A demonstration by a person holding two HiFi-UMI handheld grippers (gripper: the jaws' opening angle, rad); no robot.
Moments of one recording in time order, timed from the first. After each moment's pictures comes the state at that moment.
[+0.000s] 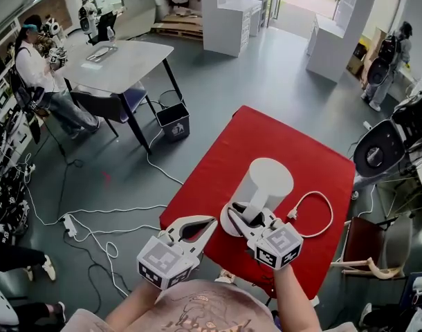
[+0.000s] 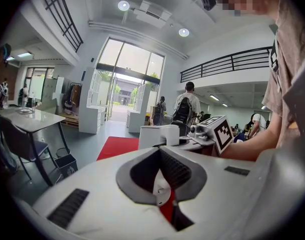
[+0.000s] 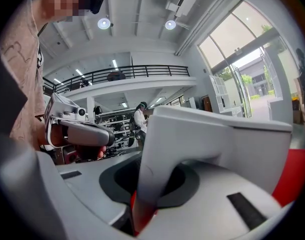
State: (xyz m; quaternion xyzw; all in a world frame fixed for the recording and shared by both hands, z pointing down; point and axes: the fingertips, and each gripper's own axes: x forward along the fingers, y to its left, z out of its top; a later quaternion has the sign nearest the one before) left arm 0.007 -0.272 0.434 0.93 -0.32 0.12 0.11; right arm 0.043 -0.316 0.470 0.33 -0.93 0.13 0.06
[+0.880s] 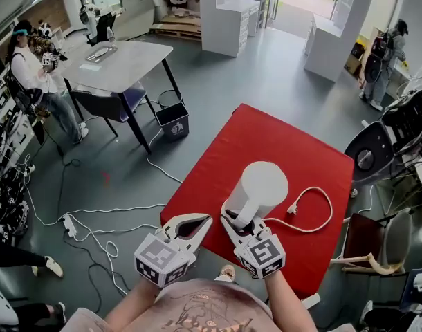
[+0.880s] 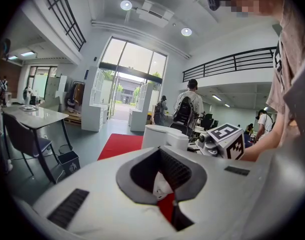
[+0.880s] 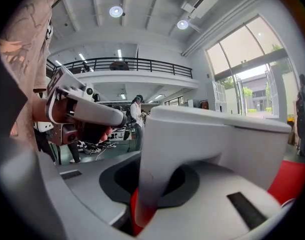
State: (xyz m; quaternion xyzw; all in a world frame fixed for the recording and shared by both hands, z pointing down) left arm -0.007 -0.261 0.439 0.93 -0.33 0.12 0.12; right arm 0.022 -0.283 0.496 0.36 -0.92 0.07 0.11
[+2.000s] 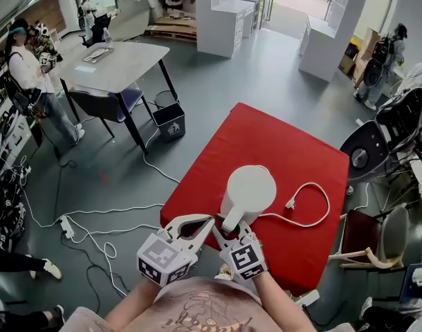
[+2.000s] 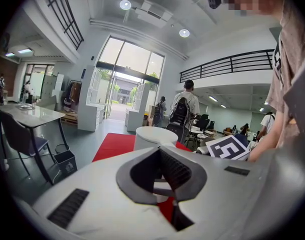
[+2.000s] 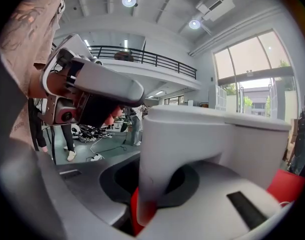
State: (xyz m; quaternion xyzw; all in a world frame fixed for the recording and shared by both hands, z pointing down) left arm -0.008 -0.243 0.435 0.94 -0.31 0.12 0.12; right arm -0.013 -0.262 0.520 0.38 -0.91 0.03 0.16
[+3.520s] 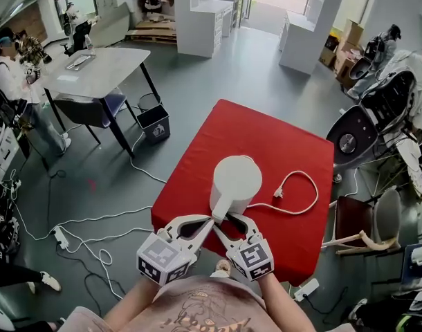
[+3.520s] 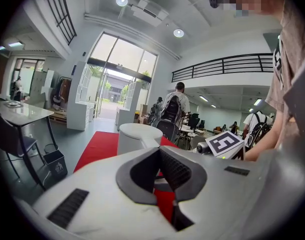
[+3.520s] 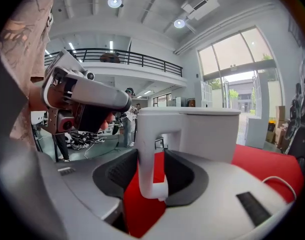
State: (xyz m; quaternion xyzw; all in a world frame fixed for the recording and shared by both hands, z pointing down) left arm 0.013 -0.213 0.446 0.95 -0.26 0.12 0.12; right arm 0.033 -0.230 0.525 0.44 -0.89 0.08 0.14
